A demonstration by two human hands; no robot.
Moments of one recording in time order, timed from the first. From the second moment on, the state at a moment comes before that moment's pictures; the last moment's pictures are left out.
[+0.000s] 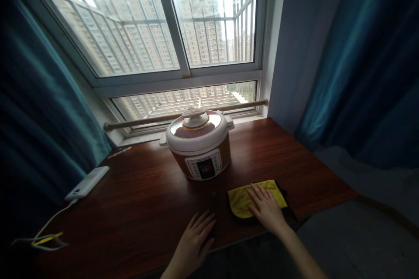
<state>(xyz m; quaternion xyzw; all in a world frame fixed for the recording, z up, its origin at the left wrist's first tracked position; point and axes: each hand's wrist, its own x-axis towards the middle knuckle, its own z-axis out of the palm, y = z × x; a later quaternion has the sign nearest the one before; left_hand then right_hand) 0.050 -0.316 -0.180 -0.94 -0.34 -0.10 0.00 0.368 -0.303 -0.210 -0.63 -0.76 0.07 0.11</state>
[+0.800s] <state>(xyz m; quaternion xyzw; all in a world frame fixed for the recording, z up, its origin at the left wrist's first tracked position) 0.048 -0.318 -0.181 -0.92 -0.37 -0.12 -0.03 0.498 -0.303 -0.226 -0.62 -0.77 0.11 0.11</state>
